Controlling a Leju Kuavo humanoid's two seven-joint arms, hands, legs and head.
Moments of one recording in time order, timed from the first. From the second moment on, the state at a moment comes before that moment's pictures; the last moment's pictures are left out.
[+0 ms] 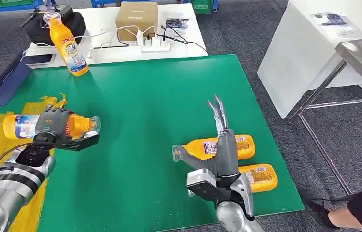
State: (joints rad) left arm -0.71 0.25 -0.45 -0.59 -1.49 0.14 0.10; right arm -0.01 0.04 0.39 -1.59 0.74 -0.47 -0.35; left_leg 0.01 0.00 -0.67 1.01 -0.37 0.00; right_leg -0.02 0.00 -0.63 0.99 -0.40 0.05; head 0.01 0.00
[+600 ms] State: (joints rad) left arm -0.73 0.27 -0.46 -0.42 -1.45 0.08 0.06; right arm -0.03 -0.02 0.35 -1.57 0.79 -0.41 -0.24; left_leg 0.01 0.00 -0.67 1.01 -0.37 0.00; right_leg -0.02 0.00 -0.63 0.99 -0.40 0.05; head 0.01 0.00
